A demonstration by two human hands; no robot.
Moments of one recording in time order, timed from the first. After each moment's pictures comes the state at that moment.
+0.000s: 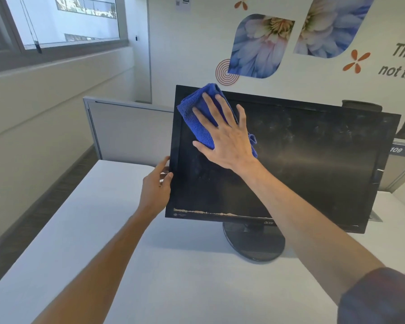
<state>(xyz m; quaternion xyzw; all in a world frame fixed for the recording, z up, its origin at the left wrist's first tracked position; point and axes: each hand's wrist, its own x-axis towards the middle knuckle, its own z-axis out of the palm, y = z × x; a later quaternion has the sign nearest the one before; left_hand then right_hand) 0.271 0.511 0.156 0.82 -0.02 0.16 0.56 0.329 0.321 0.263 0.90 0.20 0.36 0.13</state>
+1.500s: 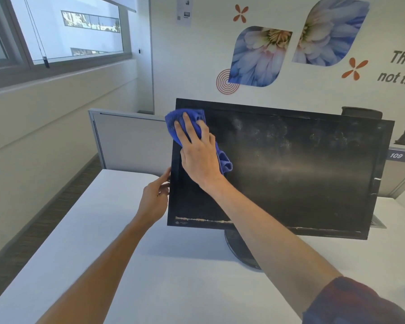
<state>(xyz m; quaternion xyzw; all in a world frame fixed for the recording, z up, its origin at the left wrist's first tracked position) 0.268 0.522 0.158 0.82 -0.05 0.09 0.56 0.327 0.391 0.234 0.90 0.18 0.39 -0.02</state>
